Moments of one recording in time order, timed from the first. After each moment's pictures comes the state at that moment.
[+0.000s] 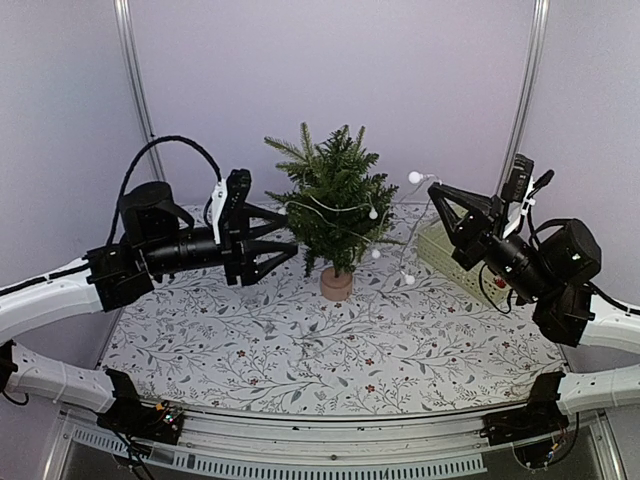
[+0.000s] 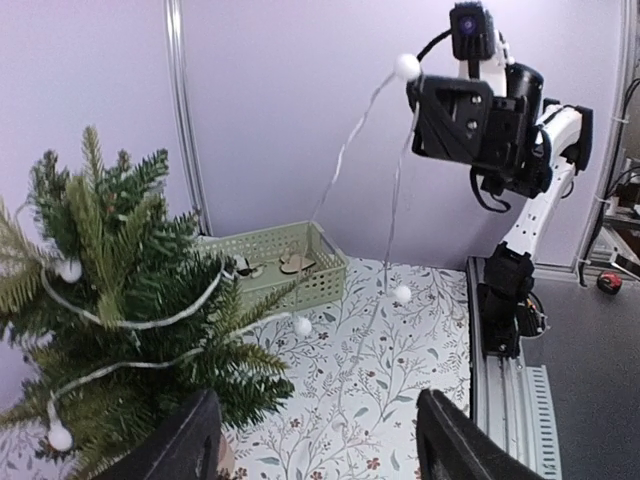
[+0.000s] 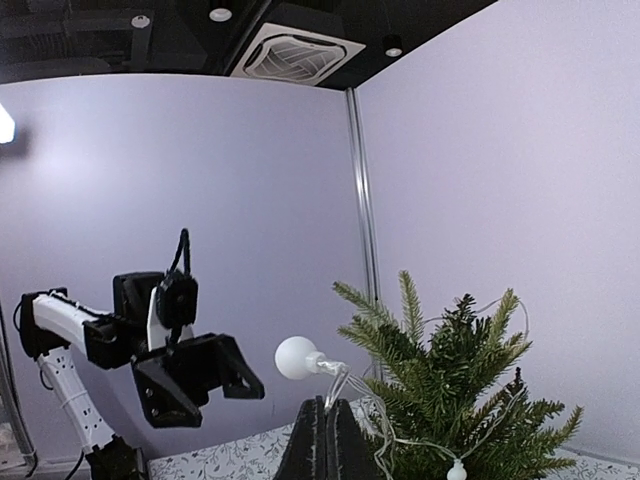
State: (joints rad) left arm -0.86 1.11 0.94 0.12 0.38 0.04; right arm 0.95 0.88 0.64 0.68 -0.05 0.14
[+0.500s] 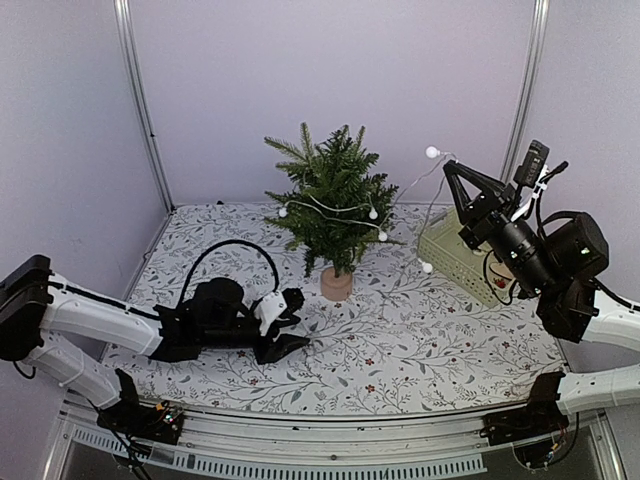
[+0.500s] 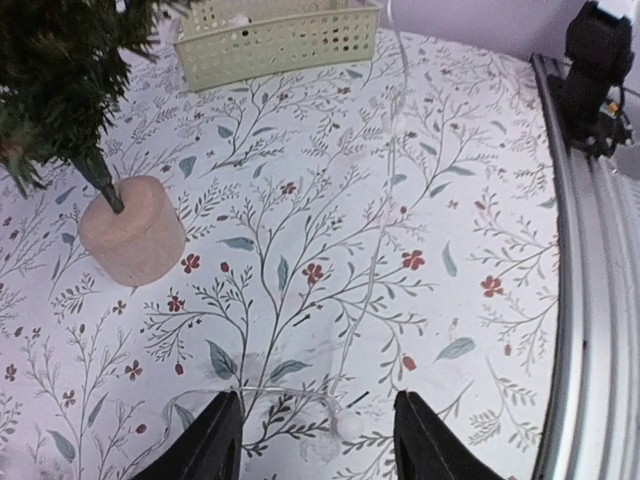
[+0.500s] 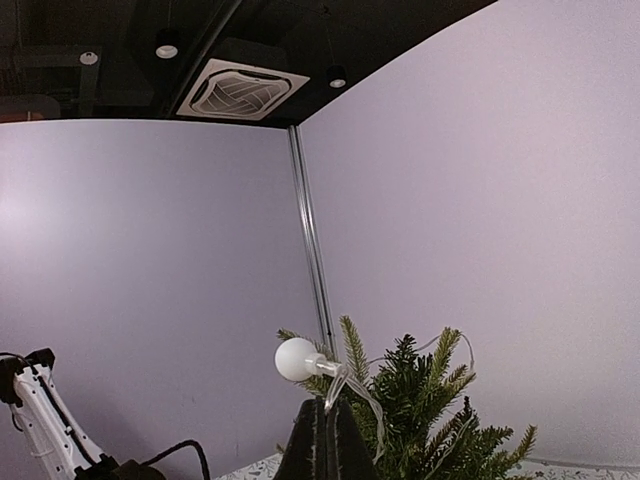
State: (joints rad) left arm -1.01 1.35 0.49 0.41 0.12 0.10; right arm 0.95 0.88 0.69 0.71 0.12 0.13
